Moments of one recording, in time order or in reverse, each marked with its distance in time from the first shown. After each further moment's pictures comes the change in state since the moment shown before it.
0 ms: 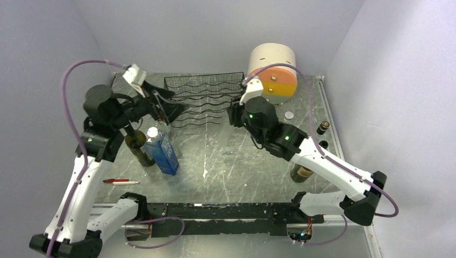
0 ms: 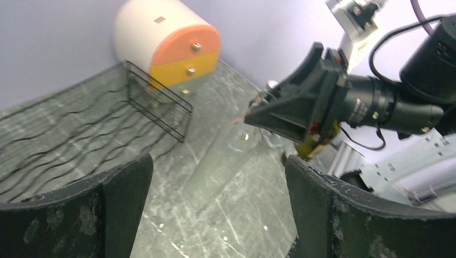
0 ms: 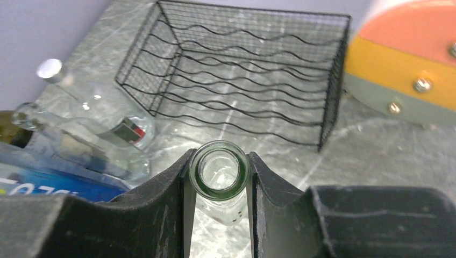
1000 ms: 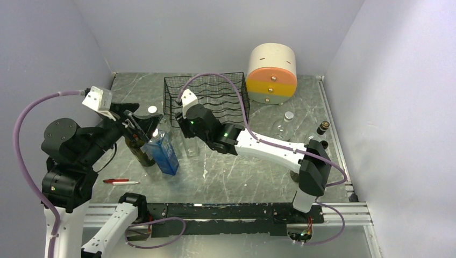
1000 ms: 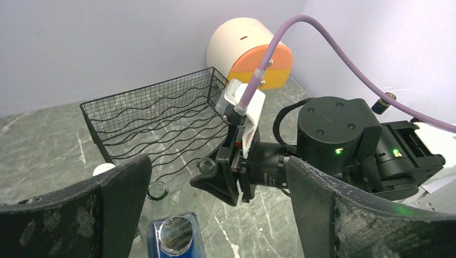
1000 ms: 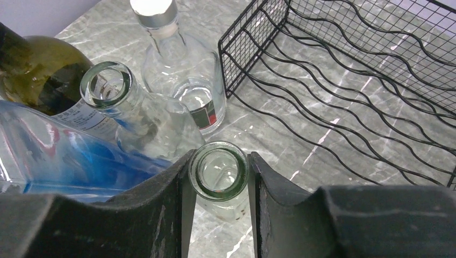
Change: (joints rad) left arm 0.030 -0.227 0.110 -0.344 -0.311 0.084; right arm 0.140 0.490 0.189 0.183 -0.156 -0.105
